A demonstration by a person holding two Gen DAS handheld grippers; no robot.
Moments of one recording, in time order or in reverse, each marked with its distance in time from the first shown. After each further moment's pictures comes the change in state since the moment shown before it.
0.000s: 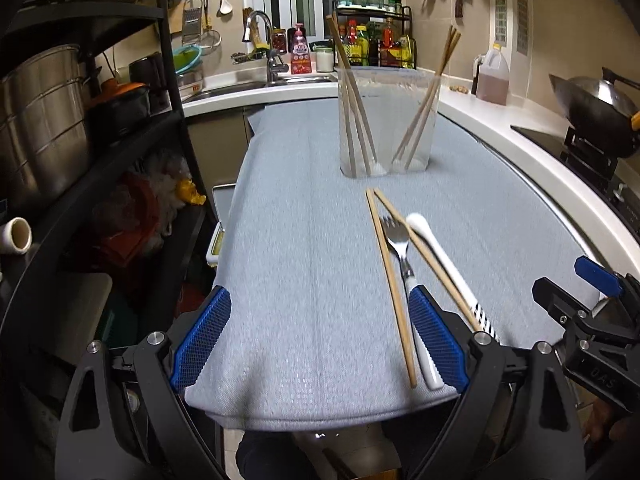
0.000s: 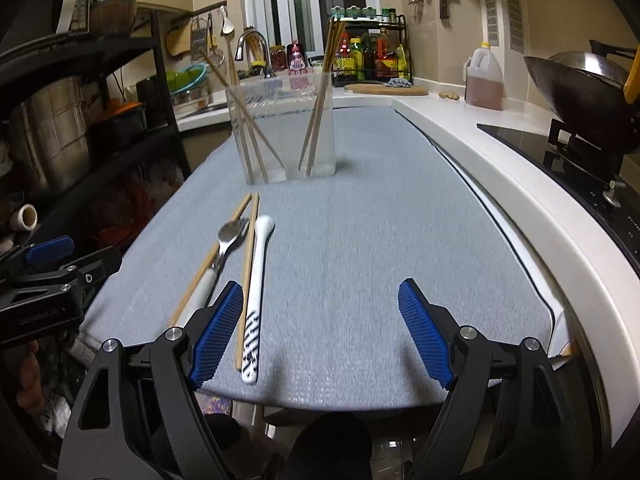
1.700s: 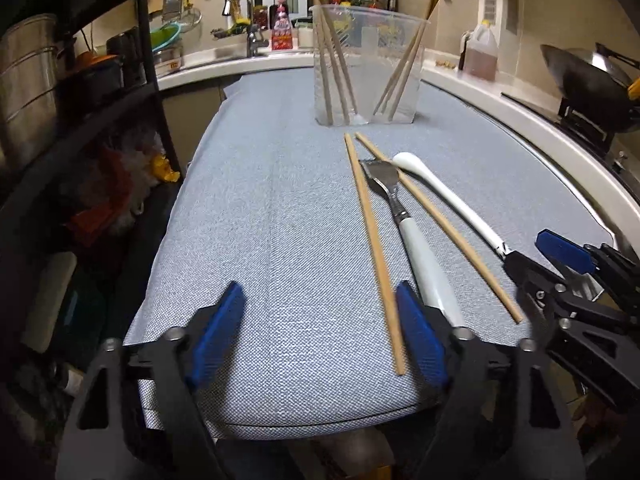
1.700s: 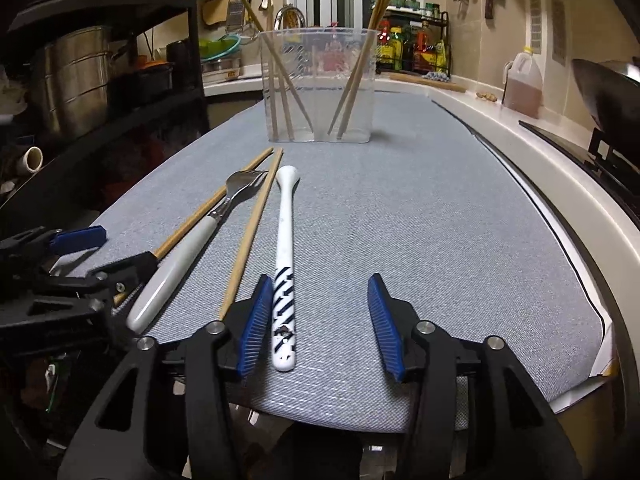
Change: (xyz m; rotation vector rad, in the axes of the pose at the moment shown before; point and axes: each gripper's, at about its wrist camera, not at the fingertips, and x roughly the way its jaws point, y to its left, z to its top) left arm 0.046 -0.016 -0.036 0.012 0.034 -0.071; right arm 0.044 0.008 -0.028 -0.122 0.013 0.054
